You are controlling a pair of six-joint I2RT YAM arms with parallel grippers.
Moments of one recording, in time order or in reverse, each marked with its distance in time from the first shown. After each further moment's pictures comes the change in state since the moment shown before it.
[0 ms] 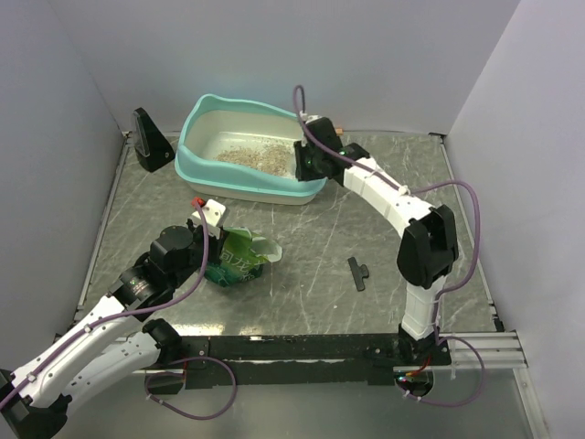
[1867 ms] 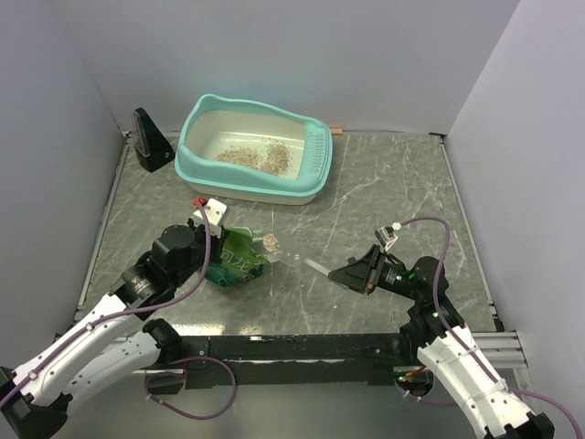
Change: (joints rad) left arm 0.000 0.014 0.000 0.007 -0.014 0.000; right arm -0.140 -1.530 -1.531 0.710 -0.835 1.035
